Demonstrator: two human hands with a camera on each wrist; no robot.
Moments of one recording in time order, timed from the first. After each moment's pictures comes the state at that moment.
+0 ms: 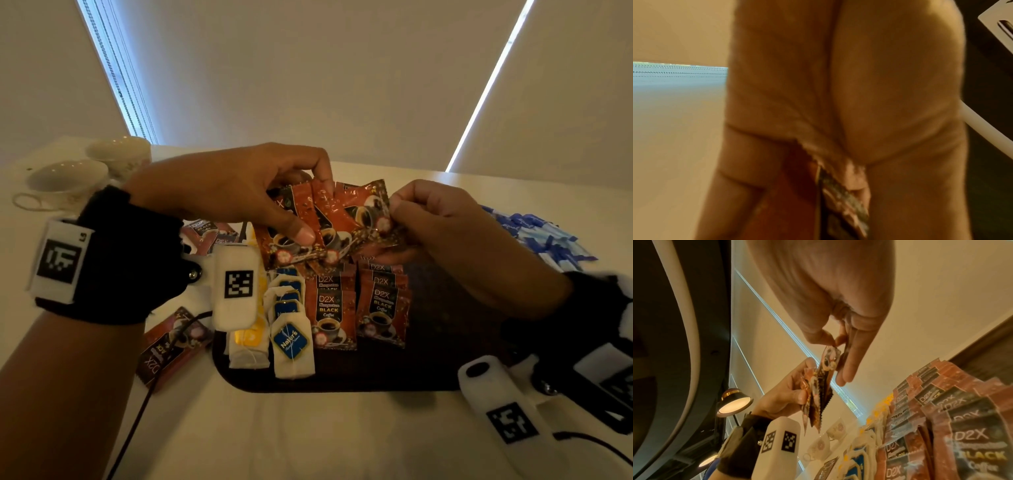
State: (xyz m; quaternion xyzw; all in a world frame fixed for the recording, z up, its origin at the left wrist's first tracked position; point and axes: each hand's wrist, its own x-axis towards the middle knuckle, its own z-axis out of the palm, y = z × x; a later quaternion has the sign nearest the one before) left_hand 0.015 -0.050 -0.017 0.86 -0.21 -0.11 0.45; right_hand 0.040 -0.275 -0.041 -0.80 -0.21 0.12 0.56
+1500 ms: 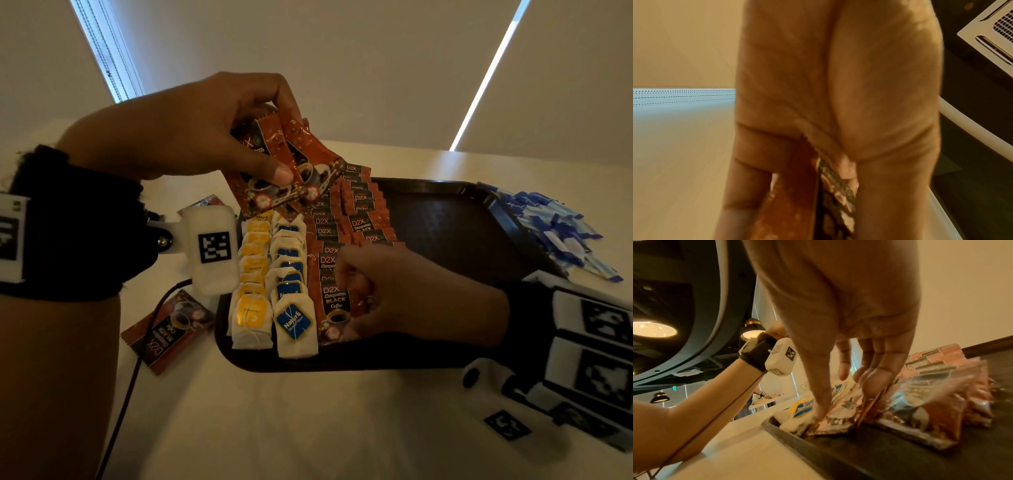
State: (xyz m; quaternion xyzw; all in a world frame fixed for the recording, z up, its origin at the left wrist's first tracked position) left_hand -0.003 -0.039 0.003 0.90 -0.13 -0.01 0.42; right_hand 0.016 -0.263 -0.076 -0.88 -0.40 0.20 0.17
